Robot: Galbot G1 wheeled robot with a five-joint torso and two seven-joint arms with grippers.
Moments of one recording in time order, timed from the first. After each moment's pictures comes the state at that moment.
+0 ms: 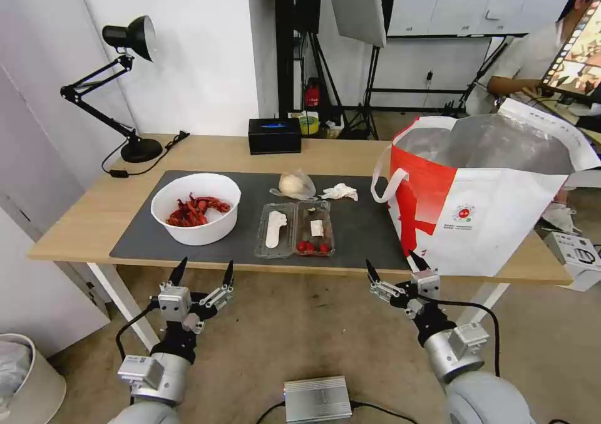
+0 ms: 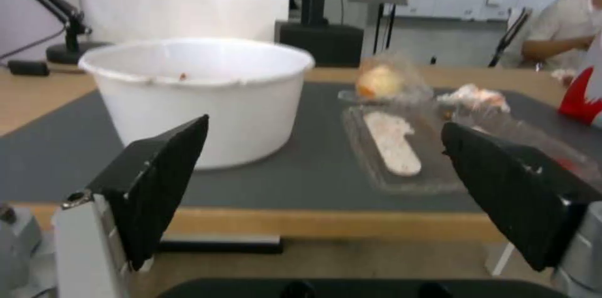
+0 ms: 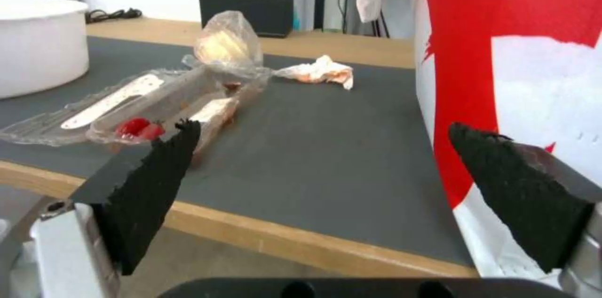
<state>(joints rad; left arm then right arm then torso) 1.73 -1.44 -0.56 -2.24 -0.17 -0.03 0.05 -1.59 1.14 0.41 2.20 0.29 -0.10 0.11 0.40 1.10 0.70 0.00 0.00</state>
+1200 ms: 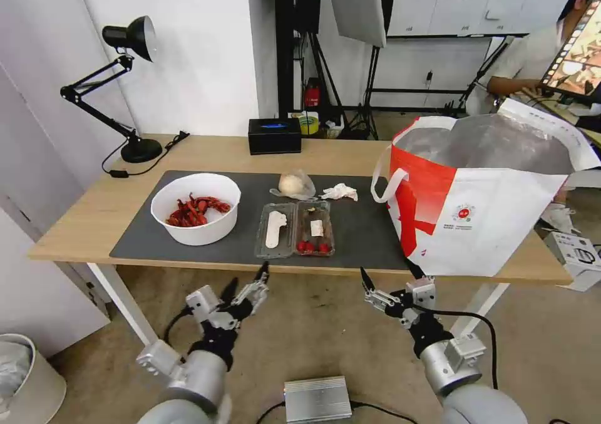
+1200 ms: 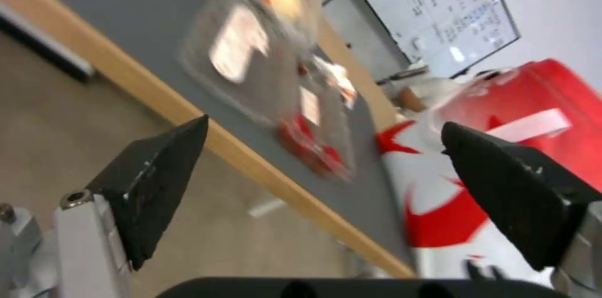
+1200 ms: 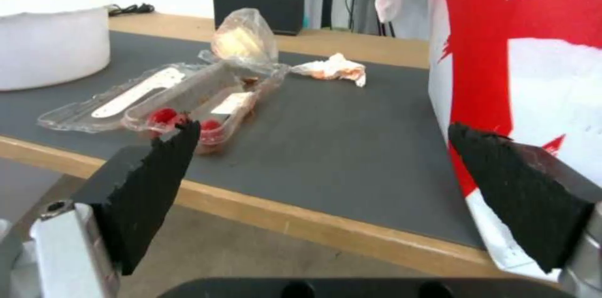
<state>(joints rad) 1.67 -1.45 -0.32 -2.37 -0.93 0.24 -0.25 -1.65 1.14 0.39 2.25 0.24 -0.09 0.13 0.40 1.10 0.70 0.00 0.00</state>
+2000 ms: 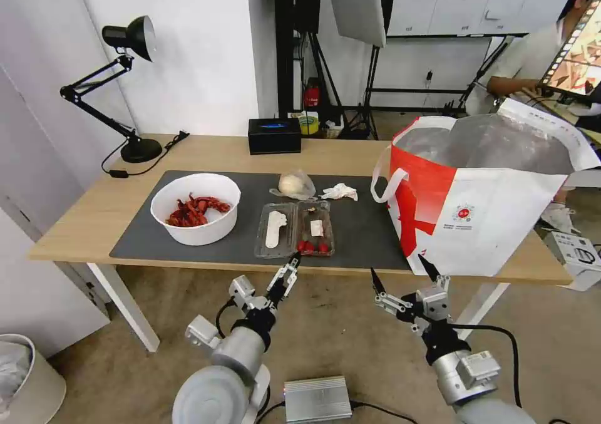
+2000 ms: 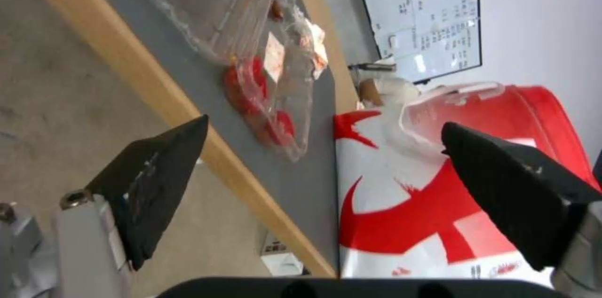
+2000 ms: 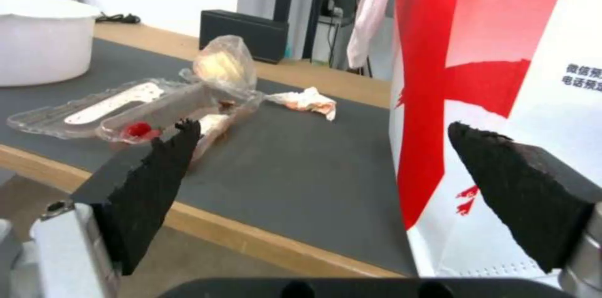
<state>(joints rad) 1.46 -1.45 -0.21 -2.23 -1.24 0.18 -0.40 -1.72 1.17 0.45 2.27 0.09 0.01 0.10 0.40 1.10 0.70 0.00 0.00</state>
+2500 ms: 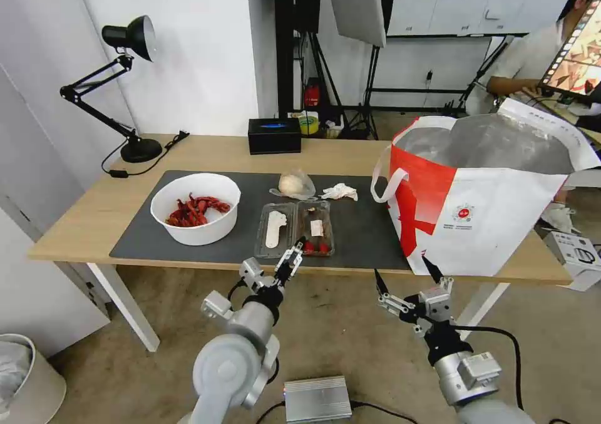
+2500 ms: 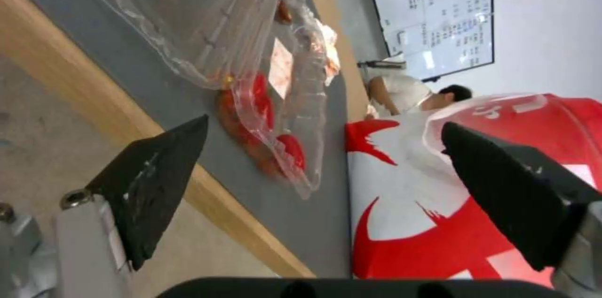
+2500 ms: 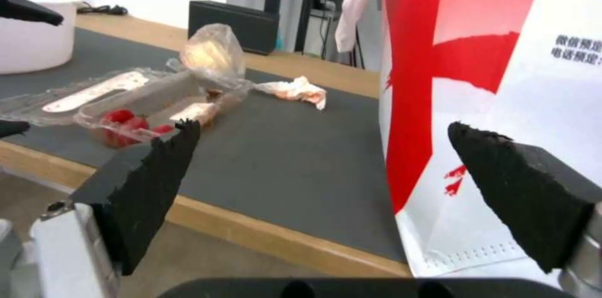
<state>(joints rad) 1.30 -1.45 -0.18 -2.10 -1.28 0.17 -0.45 -1.71 1.18 0.46 2.24 0.09 0.02 0.10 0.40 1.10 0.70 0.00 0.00</state>
